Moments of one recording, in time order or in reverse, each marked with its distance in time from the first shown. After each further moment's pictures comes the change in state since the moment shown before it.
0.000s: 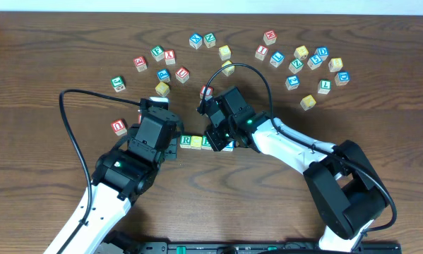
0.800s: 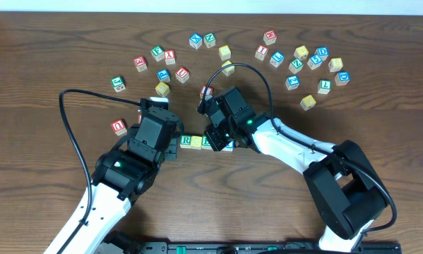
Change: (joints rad) left arm 0.000 0.000 0.000 0.000 0.000 0.000; right arm 0.000 0.000 -0.004 0.010 0.000 0.000
